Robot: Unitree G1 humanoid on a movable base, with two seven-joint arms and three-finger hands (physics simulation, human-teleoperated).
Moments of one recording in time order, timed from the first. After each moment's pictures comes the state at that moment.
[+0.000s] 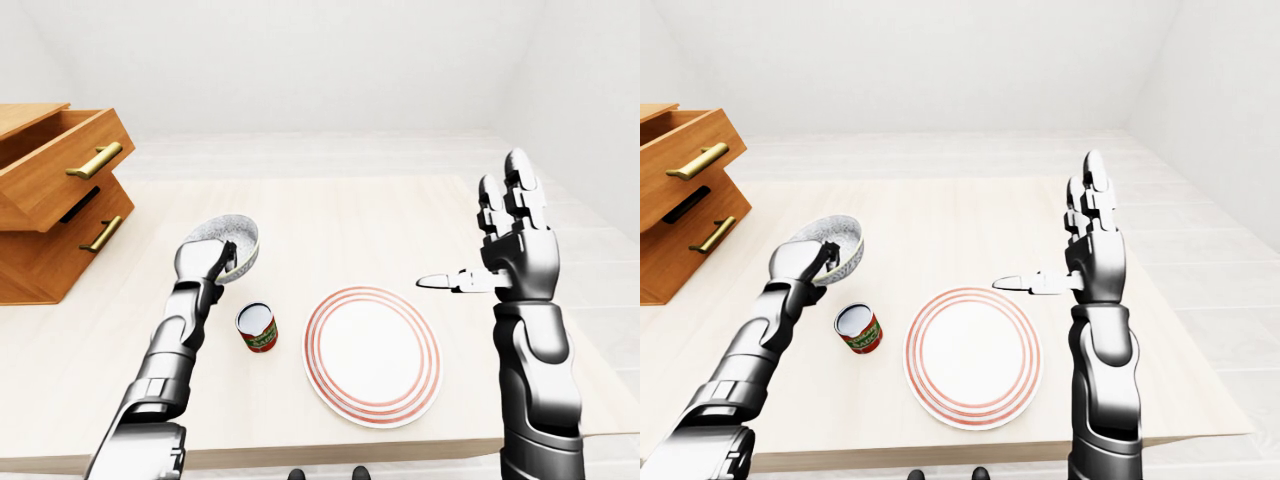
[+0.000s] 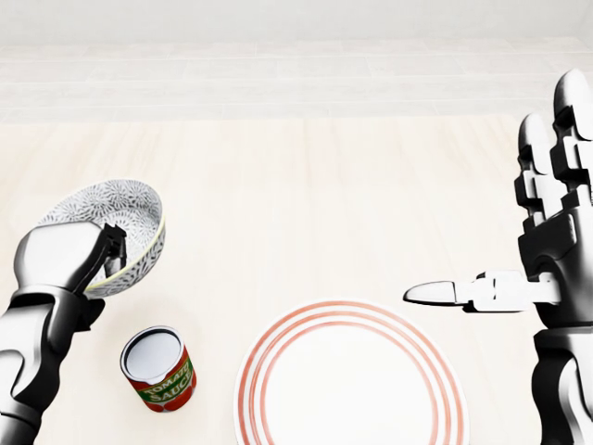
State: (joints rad) left arm -0.55 0.37 0.00 0.69 1.15 -0.04 0.14; right arm -0.13 -0.13 -0.23 -0.44 0.12 0.09 0.09
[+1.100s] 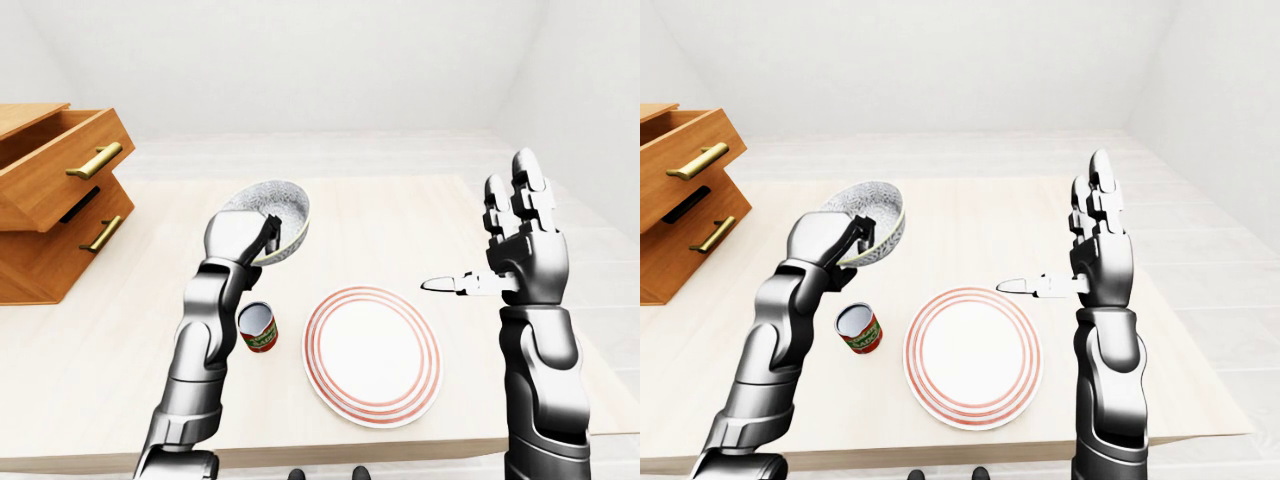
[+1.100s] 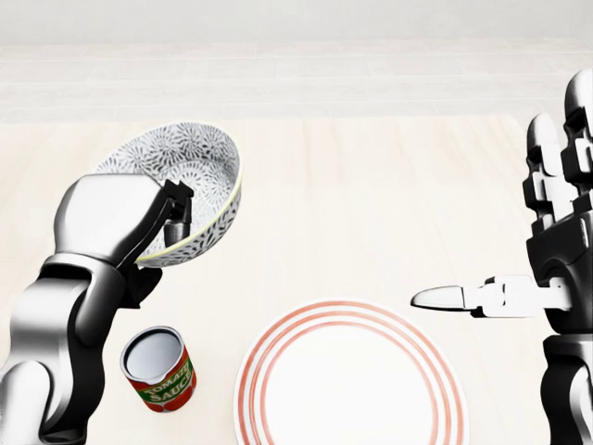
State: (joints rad) left arm -0.43 0.18 -0.01 -0.07 1.25 0.05 -0.33; right arm -0.11 -0.13 -0.25 -0.47 0.13 0.09 0.11
